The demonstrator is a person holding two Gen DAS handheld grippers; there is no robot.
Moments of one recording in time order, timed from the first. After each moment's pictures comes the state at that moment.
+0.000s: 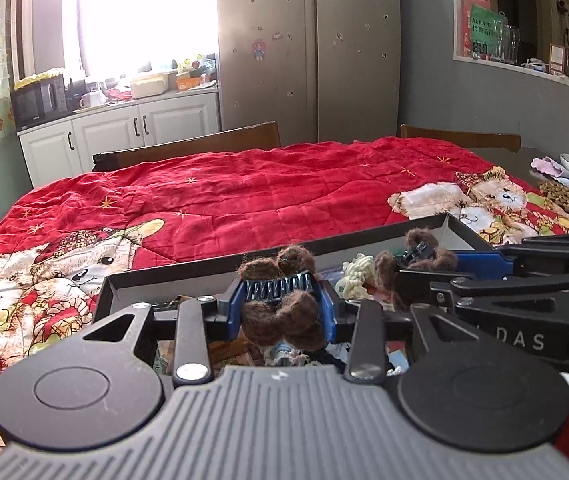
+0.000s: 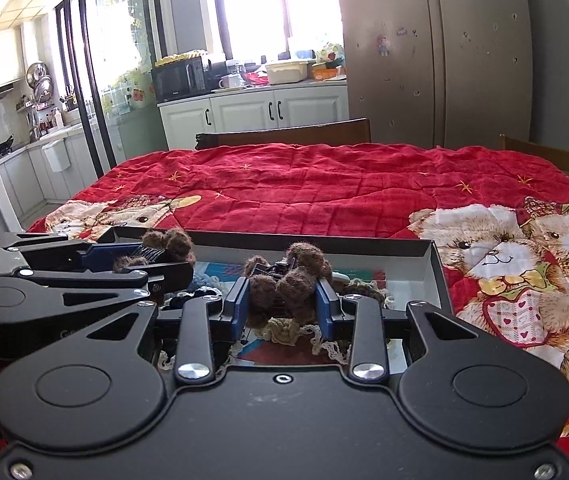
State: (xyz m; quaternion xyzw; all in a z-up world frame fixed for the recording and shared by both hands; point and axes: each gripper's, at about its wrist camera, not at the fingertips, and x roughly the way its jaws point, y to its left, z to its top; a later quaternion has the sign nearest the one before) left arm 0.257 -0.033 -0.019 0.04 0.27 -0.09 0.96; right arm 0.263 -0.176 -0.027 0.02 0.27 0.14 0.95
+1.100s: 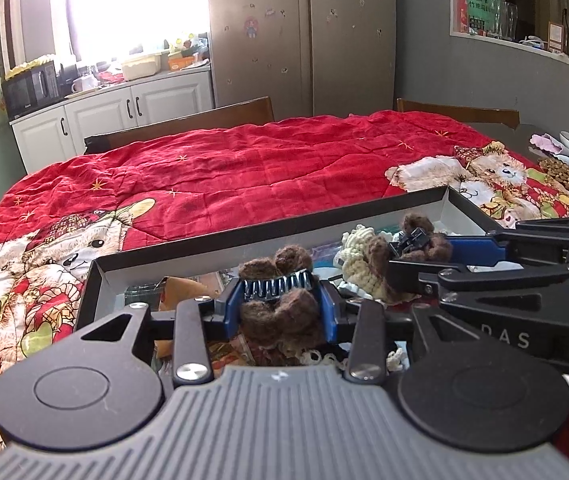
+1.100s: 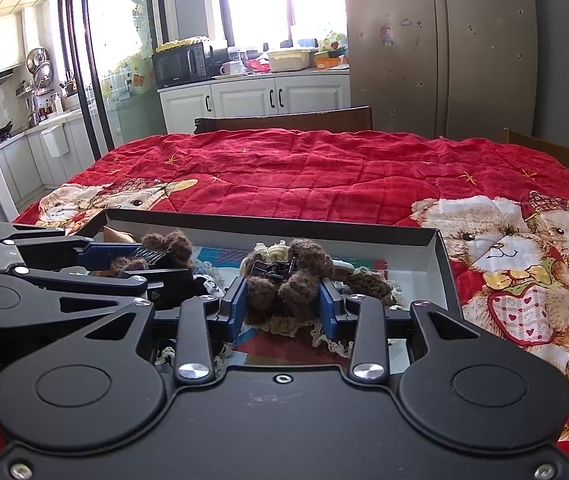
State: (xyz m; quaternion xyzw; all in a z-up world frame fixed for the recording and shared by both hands) left arm 0.263 -0.036 -0.028 0.06 0.30 -0.09 0.95; right arm 0.269 -0.172 -0.037 0.01 0.29 0.14 0.95
